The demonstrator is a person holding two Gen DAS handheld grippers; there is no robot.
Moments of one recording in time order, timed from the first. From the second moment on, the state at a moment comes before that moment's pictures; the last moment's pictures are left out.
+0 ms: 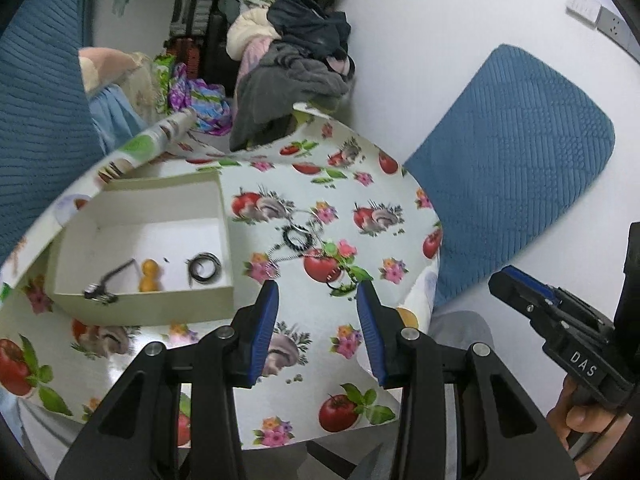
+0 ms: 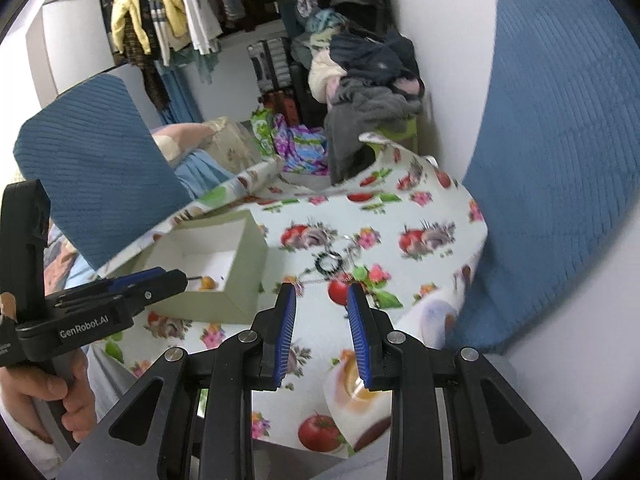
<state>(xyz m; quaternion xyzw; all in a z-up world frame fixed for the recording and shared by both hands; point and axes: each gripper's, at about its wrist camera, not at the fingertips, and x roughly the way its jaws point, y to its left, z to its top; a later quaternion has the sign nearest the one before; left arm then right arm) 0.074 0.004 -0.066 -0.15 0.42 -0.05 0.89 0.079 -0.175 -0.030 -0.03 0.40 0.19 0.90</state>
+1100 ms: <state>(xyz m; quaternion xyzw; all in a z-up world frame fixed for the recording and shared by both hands) 0.240 -0.033 -0.181 -0.14 0.53 -0.07 0.84 0.246 -0.187 -0.163 0.01 0.54 0.17 0.82</state>
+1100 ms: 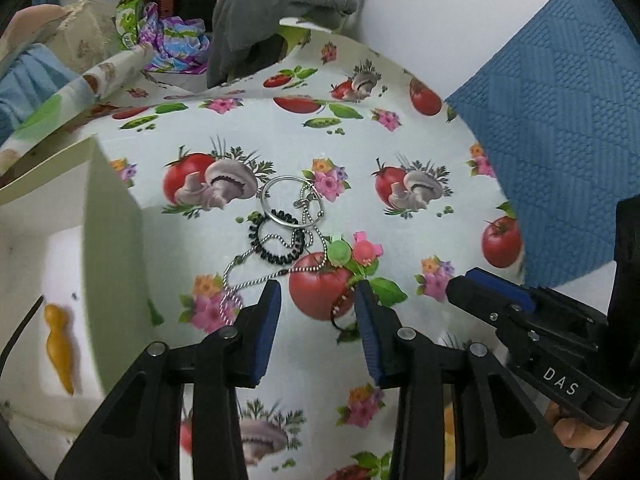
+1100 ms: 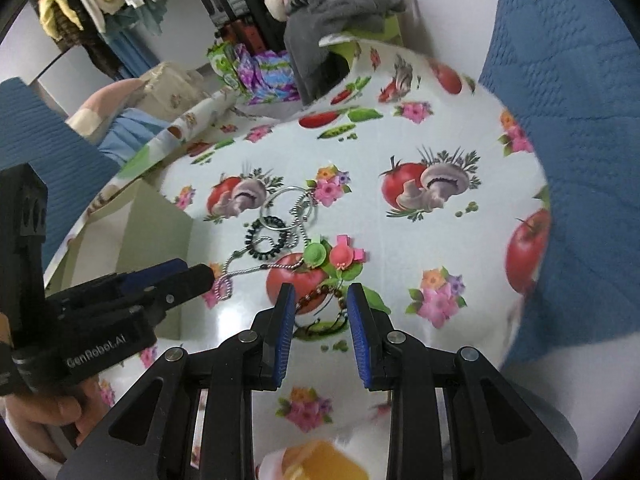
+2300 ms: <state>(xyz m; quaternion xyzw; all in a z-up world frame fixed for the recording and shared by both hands) 0.300 -0.046 -0.258 -0.07 0.57 -0.06 0.81 0.315 -0.163 -0.249 -0.06 0.60 0.18 0.78</state>
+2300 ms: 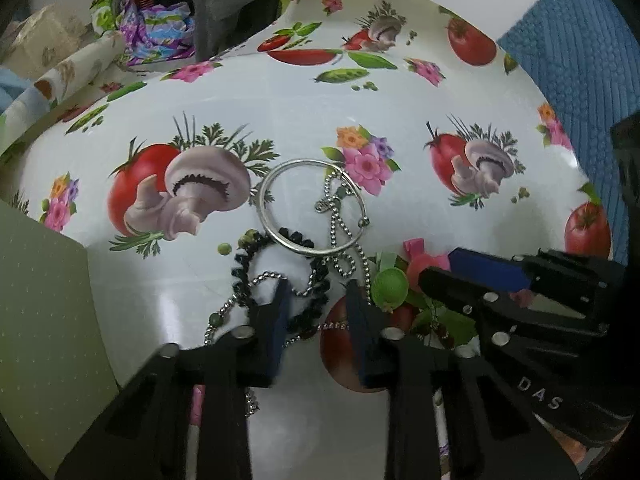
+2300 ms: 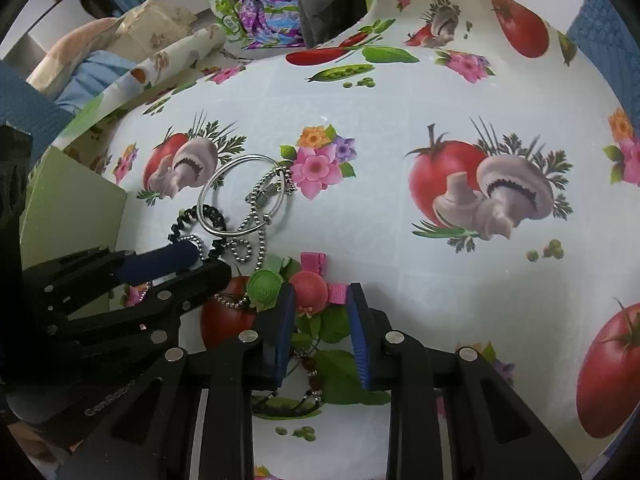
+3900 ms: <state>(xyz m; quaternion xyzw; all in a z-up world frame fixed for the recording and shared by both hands) 0.217 -0.019 -0.105 -0.11 0.48 -0.05 0.87 0.236 -0.176 -0.106 -0.02 0.51 0.15 0.85</state>
